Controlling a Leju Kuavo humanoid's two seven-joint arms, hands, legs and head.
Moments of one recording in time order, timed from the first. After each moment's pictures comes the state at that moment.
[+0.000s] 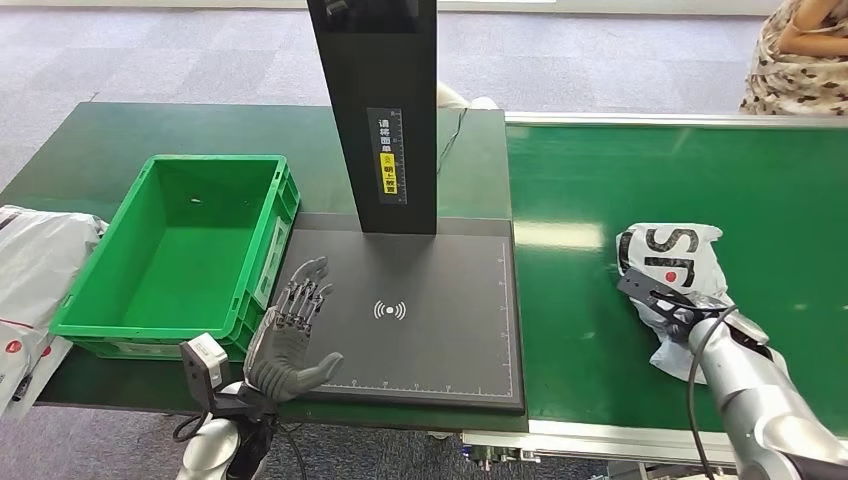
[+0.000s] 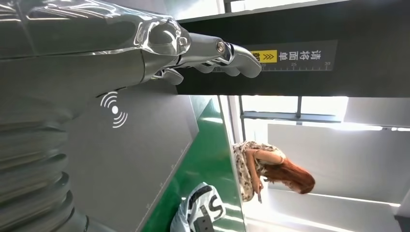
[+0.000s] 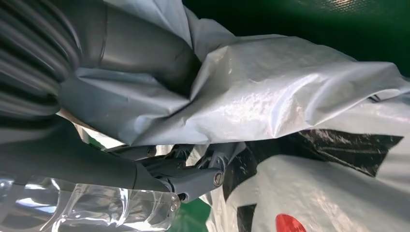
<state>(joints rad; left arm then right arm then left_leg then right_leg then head) 0.01 -0.10 -0.14 -1.50 -0.06 -0.24 -0.45 -0.76 -0.24 -0.01 -0.36 1.06 0.27 0.25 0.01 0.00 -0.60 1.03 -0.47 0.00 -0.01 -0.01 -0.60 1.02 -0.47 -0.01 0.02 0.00</state>
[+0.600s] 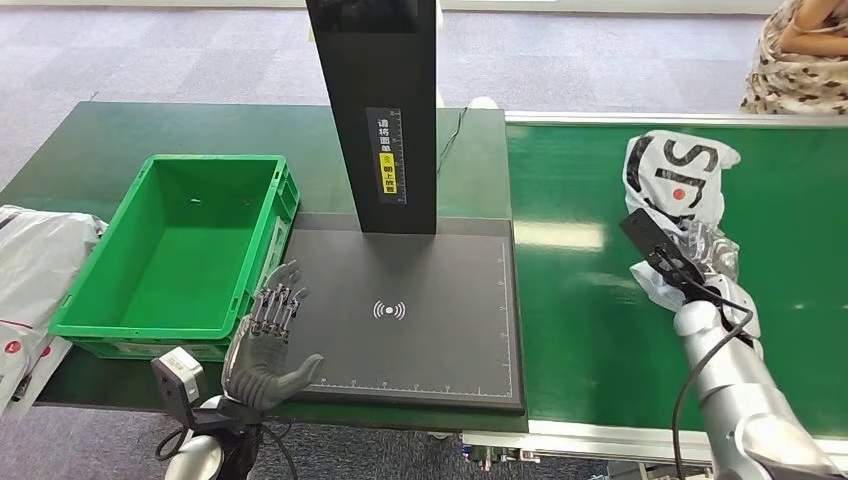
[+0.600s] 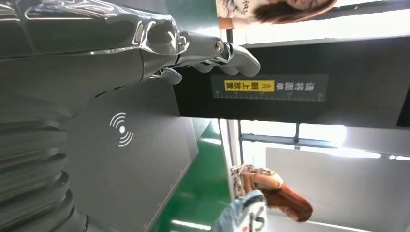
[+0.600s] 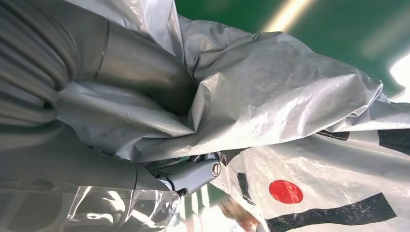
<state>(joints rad) 0.09 -0.12 -0.09 -1.60 -0.07 -0.19 -0.45 -0.71 -0.17 -0.04 -0.62 0.93 -0.19 -0.06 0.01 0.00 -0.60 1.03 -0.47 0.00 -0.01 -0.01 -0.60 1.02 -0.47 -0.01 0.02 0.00</state>
